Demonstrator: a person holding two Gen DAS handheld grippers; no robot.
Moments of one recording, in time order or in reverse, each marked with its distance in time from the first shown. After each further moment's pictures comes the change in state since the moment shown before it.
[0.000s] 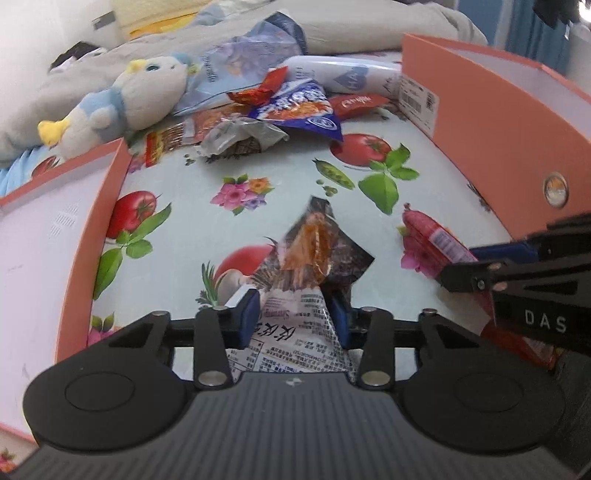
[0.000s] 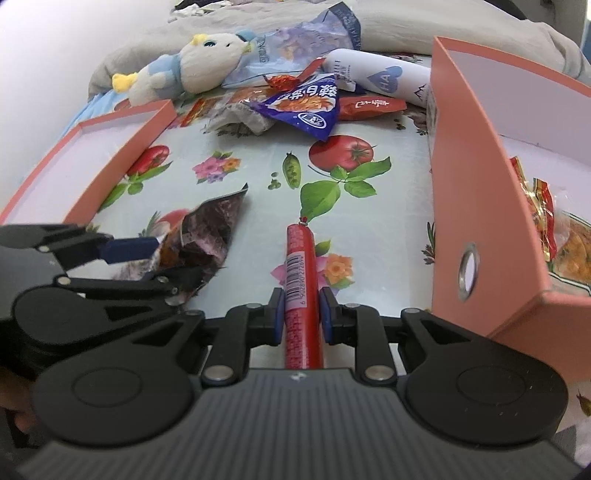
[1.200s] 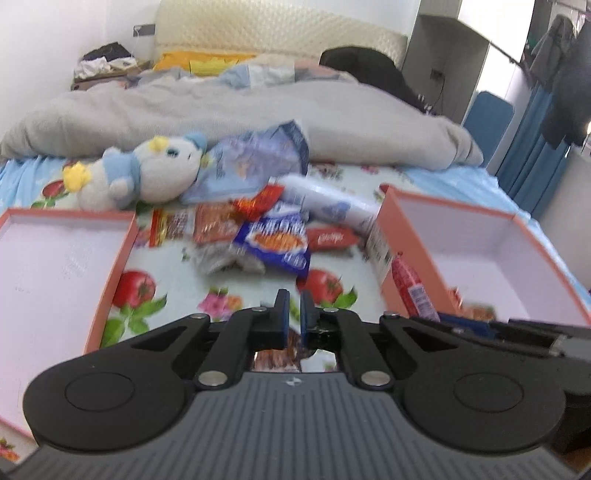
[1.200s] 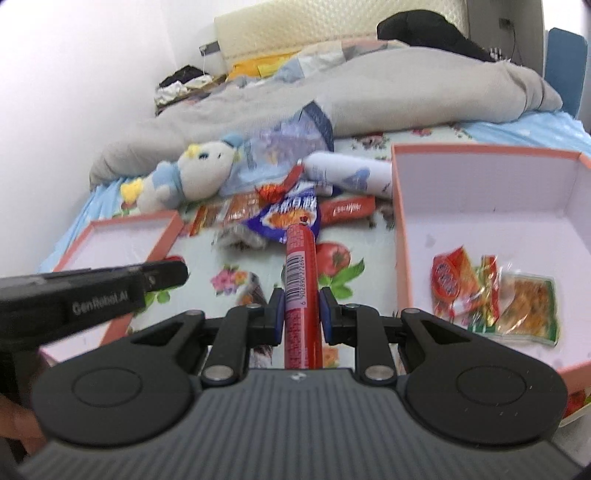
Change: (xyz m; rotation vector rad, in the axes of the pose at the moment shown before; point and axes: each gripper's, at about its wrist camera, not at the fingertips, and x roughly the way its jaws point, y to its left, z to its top) left arm -0.099 0.005 0.087 -0.237 -0.198 -0.105; right arm -0.087 -0.012 0.055 0.110 -0.218 -0.002
